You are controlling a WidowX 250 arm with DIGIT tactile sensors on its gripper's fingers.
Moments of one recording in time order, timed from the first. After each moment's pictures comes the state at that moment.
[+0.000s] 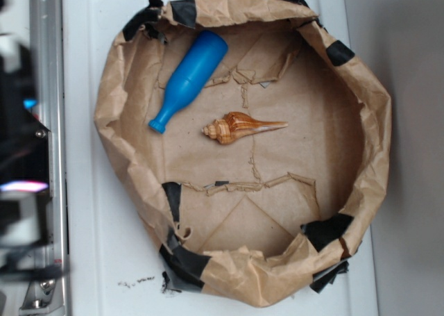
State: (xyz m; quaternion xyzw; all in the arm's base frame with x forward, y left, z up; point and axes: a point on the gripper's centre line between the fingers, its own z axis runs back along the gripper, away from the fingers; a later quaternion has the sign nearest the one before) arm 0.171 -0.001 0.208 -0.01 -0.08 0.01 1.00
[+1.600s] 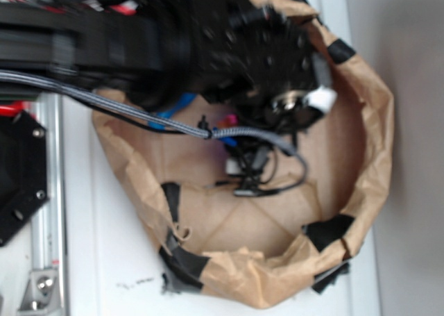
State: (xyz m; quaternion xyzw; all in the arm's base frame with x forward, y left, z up) arm 0.282 0.012 0.080 -0.02 -0.02 -0.07 1.00
